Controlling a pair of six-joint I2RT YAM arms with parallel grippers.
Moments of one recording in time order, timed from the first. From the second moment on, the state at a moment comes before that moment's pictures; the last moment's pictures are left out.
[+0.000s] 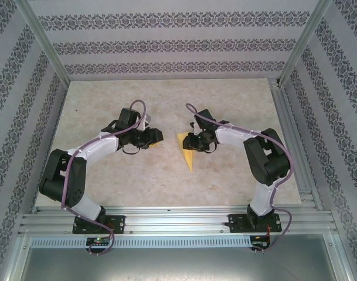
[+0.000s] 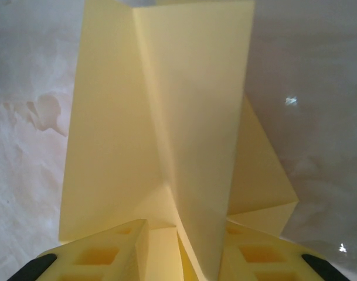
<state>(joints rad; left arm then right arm) -0.36 1.57 0.95 -0.25 0.64 -0.73 0.50 1.85 1.12 -0.42 -0.40 0.49</state>
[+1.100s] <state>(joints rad) -0.36 1.57 0.95 -0.26 0.64 -0.73 0.71 1.85 1.19 -0.63 -0.04 0.53</state>
